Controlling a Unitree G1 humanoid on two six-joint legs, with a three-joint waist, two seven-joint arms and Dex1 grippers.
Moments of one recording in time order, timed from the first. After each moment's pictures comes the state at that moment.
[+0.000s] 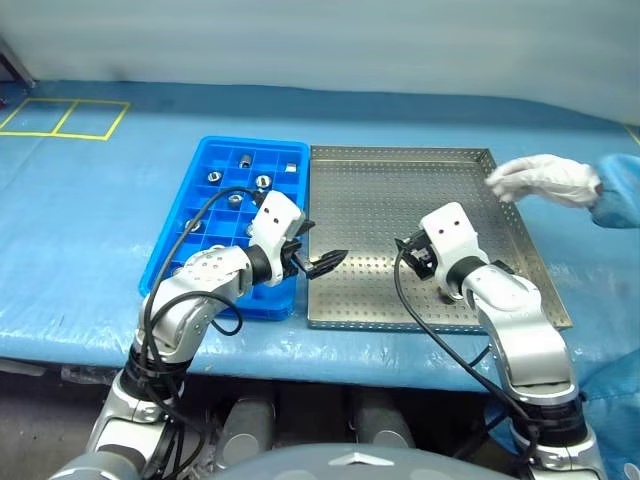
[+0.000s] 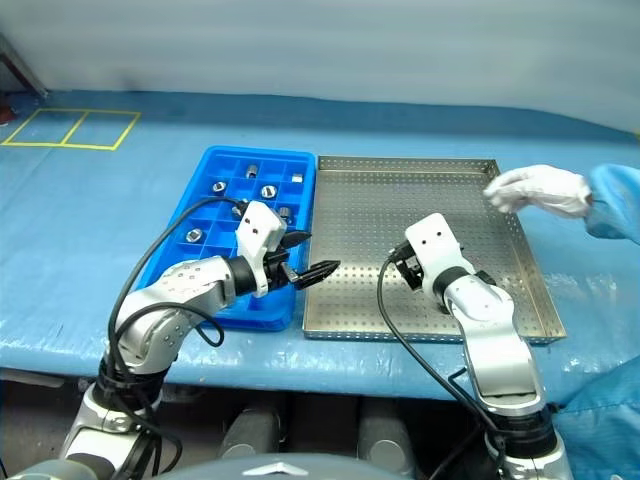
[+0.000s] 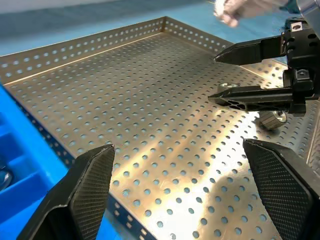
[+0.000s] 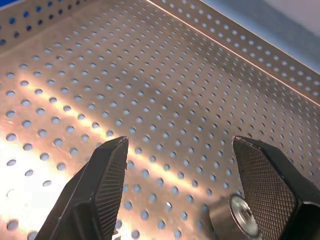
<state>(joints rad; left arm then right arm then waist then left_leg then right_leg) -0.38 0.34 -0.20 -0.42 -0.43 0.90 -0.49 -0.10 -0.43 0.02 -0.64 -0.10 0.97 0.38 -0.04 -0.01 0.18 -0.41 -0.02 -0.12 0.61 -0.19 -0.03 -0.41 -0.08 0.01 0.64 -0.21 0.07</state>
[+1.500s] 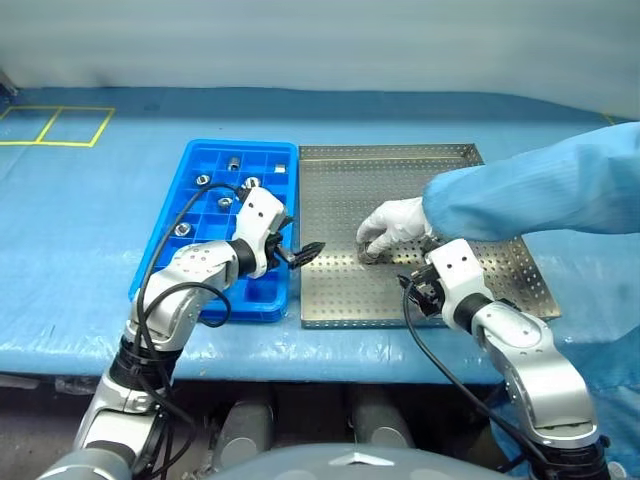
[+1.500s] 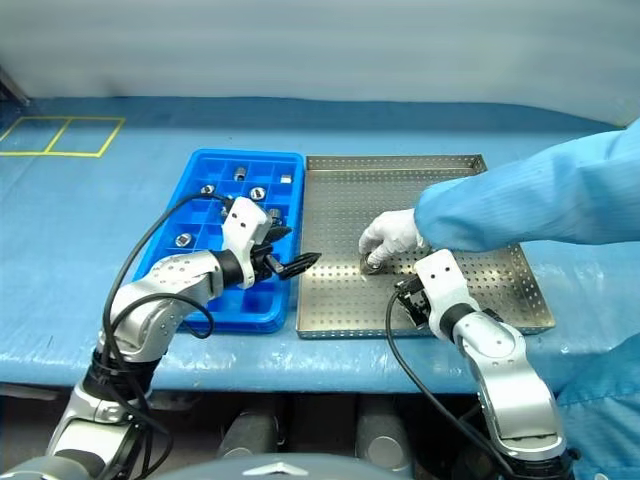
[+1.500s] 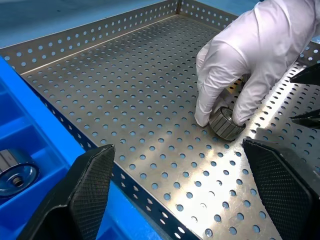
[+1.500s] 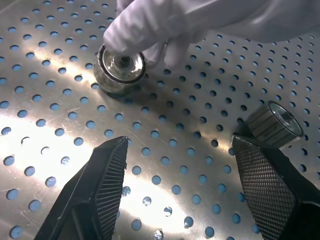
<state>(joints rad) -0.37 0.41 -0.15 -0.36 -0.40 0.87 -0.47 0.05 -0.42 0.00 -0.67 0.05 0.94 0.39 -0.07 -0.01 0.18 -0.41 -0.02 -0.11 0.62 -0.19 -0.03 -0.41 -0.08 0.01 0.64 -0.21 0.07</state>
